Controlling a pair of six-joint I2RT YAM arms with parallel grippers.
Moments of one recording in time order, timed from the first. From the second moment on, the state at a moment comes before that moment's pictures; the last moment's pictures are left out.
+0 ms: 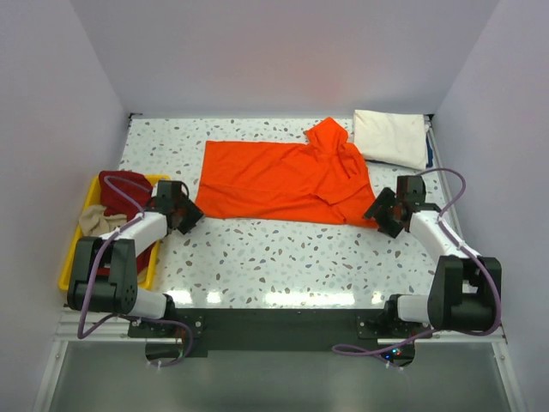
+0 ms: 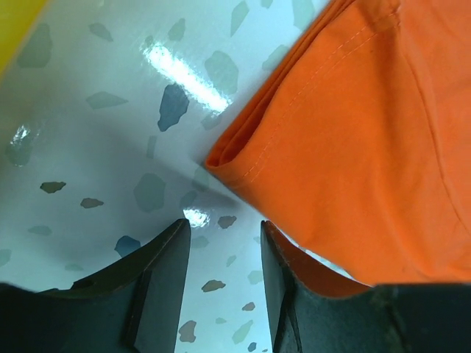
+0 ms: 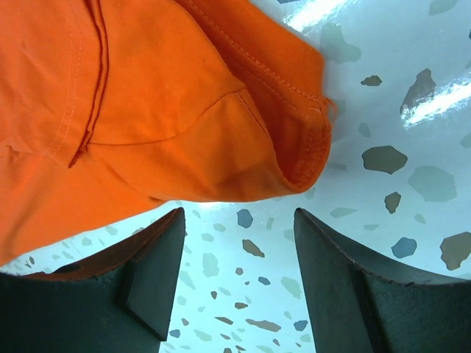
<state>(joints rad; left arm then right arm) -0.06 1.43 0.64 -0.18 -0.02 -0.85 -0.05 1.32 0.73 -0.44 -0.07 0.65</state>
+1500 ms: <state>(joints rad) -0.08 1.35 0.58 -0.12 -0.19 -0.90 -0.09 1.35 0.79 -0.44 0.03 0.65</state>
